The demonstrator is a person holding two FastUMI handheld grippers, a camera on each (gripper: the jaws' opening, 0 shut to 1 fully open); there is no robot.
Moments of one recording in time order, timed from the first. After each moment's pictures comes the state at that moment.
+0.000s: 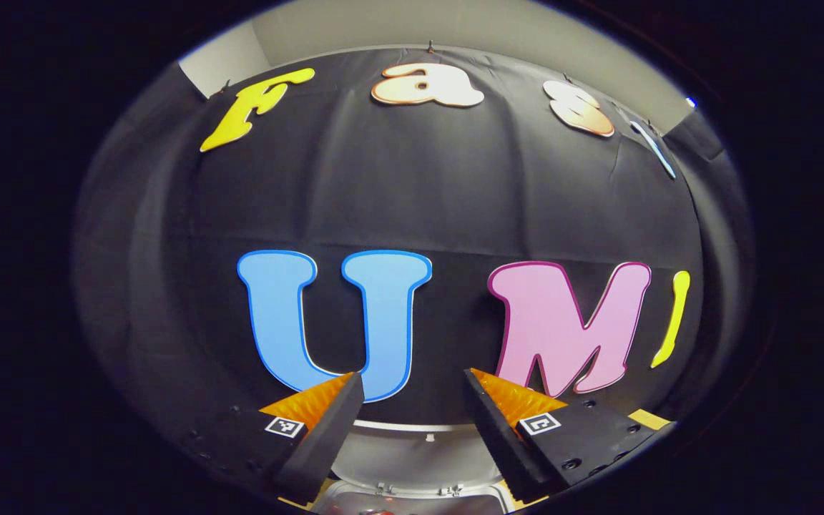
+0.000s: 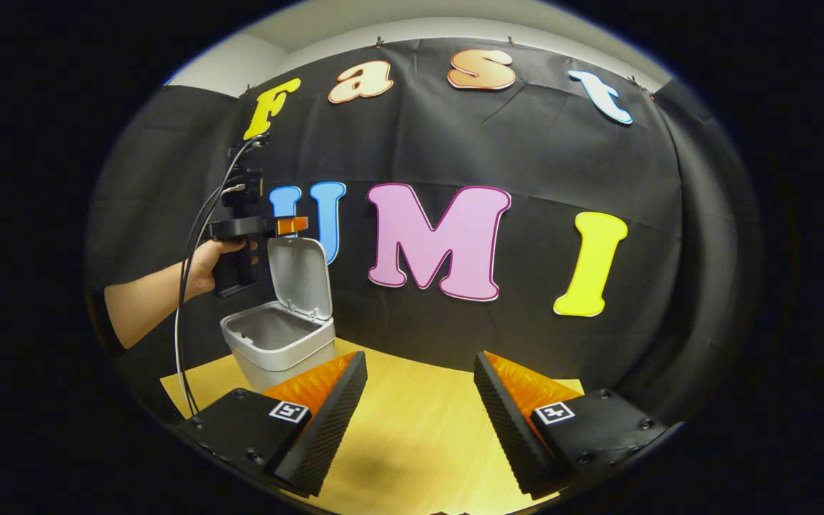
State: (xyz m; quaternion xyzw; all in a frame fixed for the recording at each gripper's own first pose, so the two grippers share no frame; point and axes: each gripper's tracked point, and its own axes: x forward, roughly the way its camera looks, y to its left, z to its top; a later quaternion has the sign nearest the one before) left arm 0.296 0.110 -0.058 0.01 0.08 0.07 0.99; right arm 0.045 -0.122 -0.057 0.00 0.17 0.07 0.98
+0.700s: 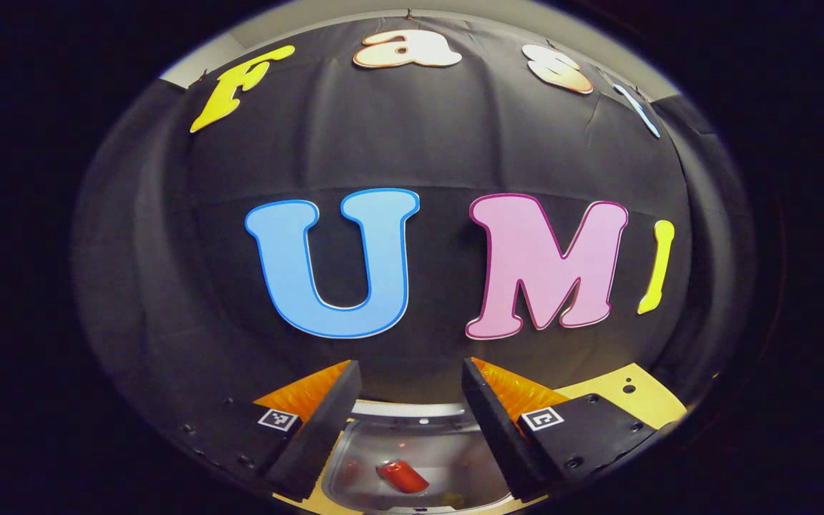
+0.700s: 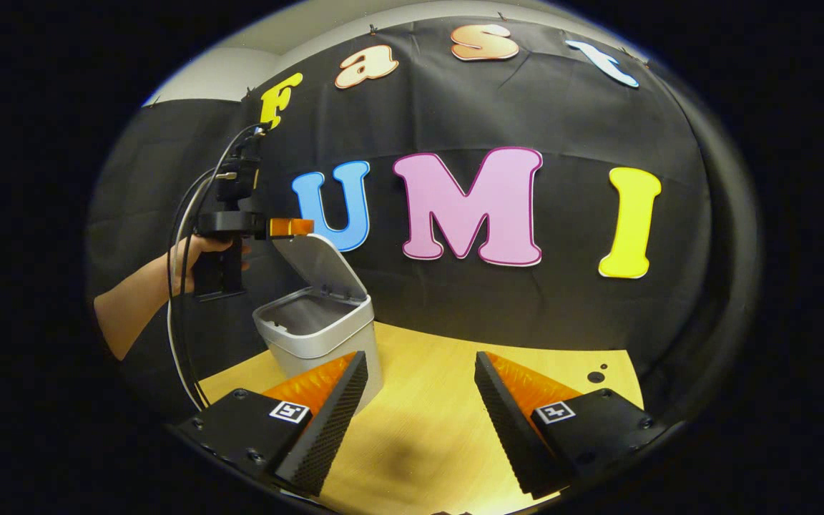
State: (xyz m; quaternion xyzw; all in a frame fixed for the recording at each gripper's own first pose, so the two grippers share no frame) left arm 0.192 0.087 -0.095 0.01 0.20 0.07 0.98; right arm 0.040 -0.084 -0.103 0.04 0.21 0.13 0.97
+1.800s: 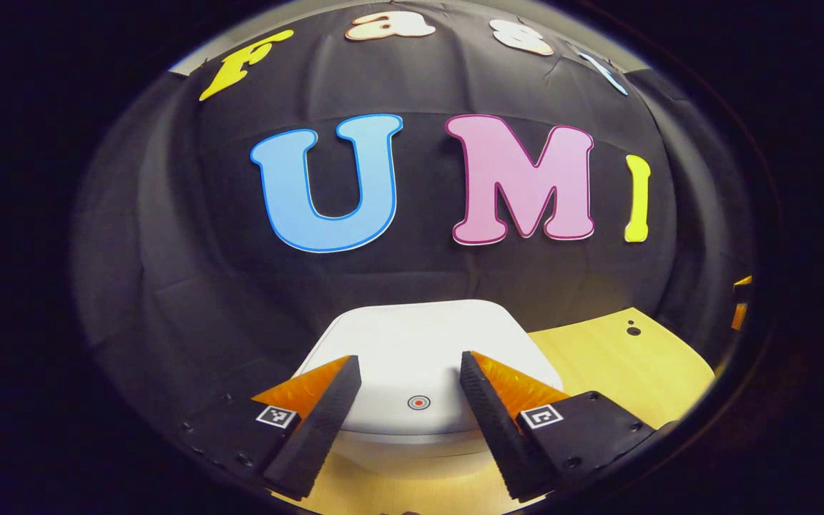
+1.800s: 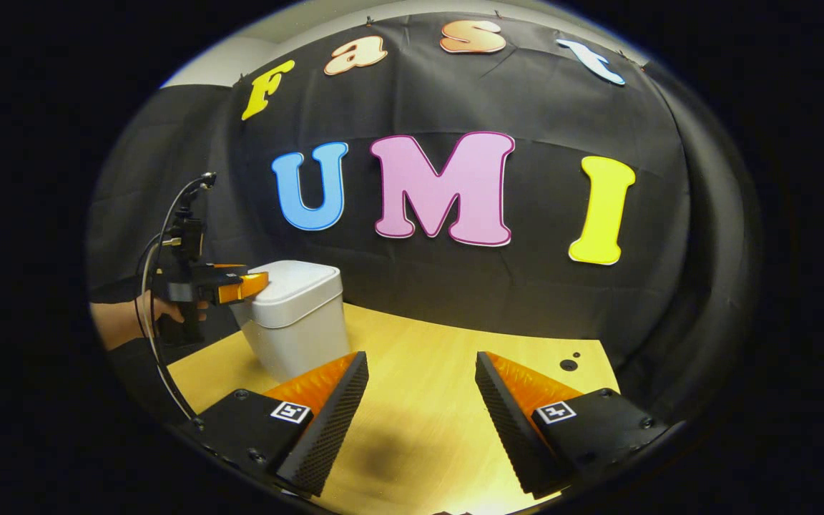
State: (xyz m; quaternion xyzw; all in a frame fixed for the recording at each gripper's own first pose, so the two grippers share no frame) left arm 0.106 0.071 -0.217 0.04 0.23 0.05 0.97; right arm 0.020 -0.126 -0.134 0.00 0.22 0.07 0.97
